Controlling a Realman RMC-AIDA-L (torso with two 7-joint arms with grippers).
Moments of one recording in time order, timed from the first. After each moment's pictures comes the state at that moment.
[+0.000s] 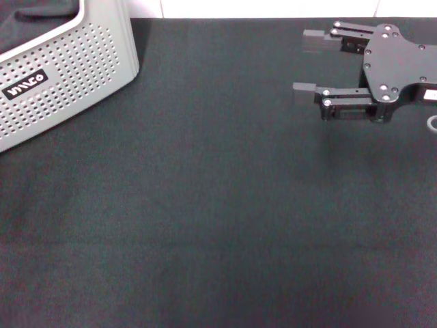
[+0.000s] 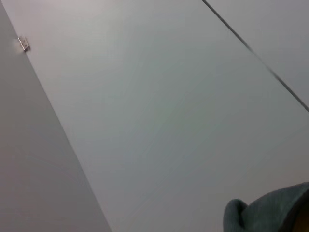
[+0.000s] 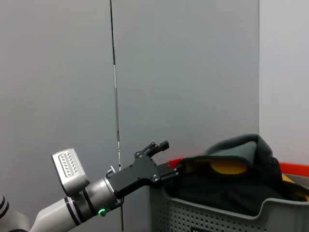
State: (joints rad) left arm -0.31 -2.10 0.47 0.18 0.73 1.55 0.25; right arm 0.47 2.02 -1.15 -1.06 -1.45 -1.58 1.49
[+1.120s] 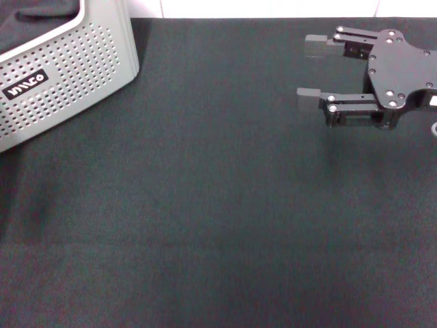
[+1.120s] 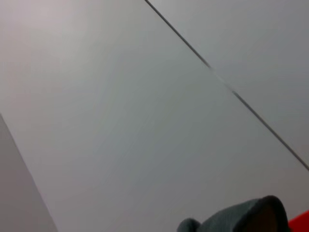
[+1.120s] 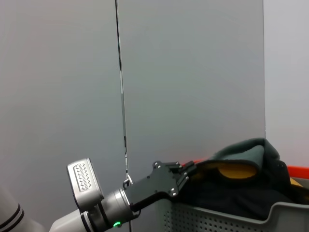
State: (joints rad) left arm -0.35 -2.10 0.54 0.12 0.75 1.55 0.33; right arm 0.46 2.02 -1.15 -1.06 -1.43 -1.61 1.49
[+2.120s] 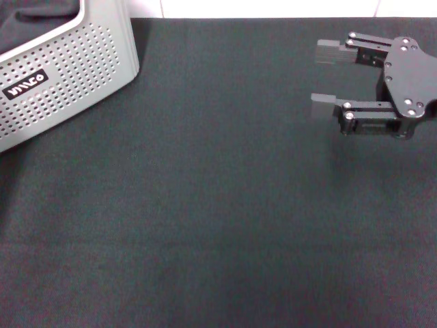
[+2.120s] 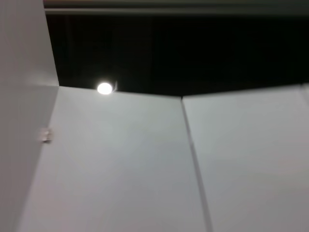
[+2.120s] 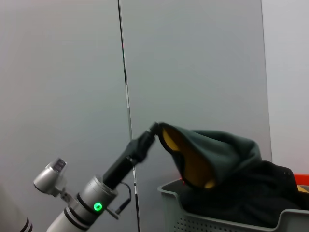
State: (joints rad) left arm -0.31 -2.09 0.54 0.17 0.73 1.99 -0.33; right arm 0.42 2.02 -1.14 -1.05 -1.39 -1.65 1.49
